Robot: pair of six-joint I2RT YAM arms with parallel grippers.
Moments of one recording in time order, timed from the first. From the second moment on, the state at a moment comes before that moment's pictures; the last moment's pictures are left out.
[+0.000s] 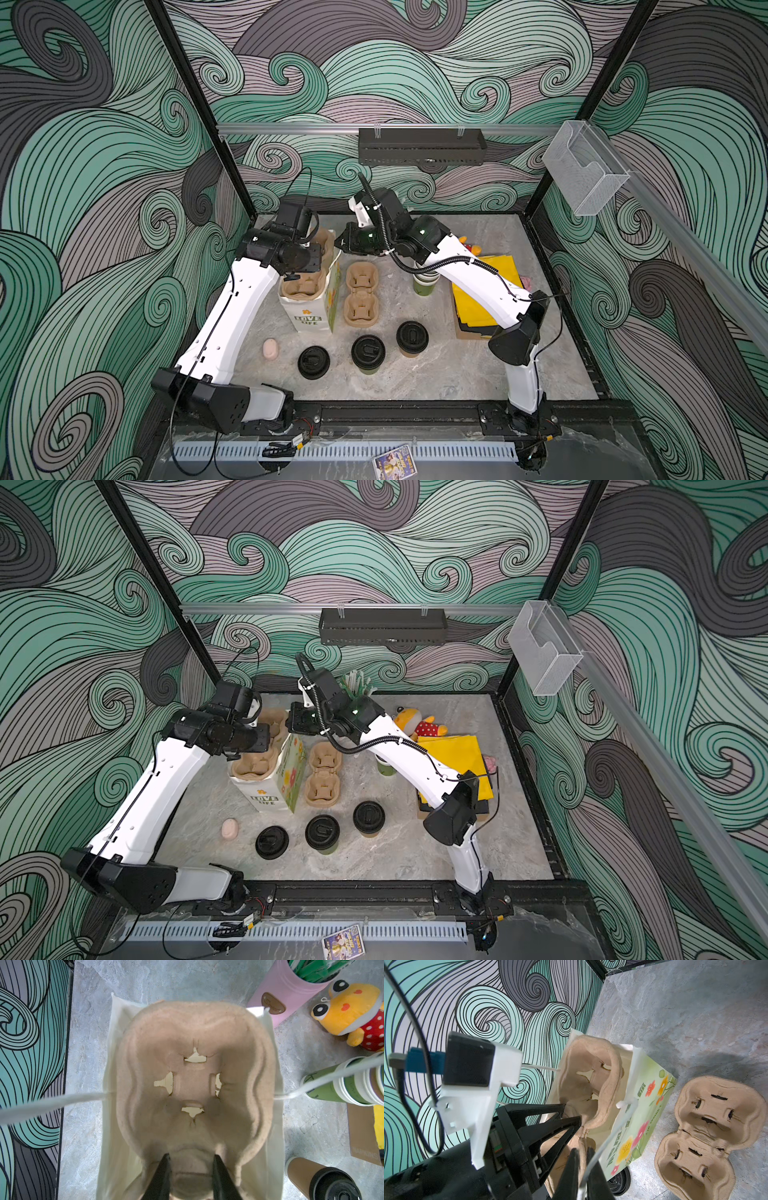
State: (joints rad) left arm -0.27 1.36 1.58 -1.23 -0.14 -0.22; right arm 0.89 2.03 2.26 -0.81 -0.24 0.77
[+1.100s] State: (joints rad) left arm -0.27 1.37 1.55 -1.18 -0.15 -0.21; right arm 0.67 2.13 2.50 -0.93 -0.27 0.40
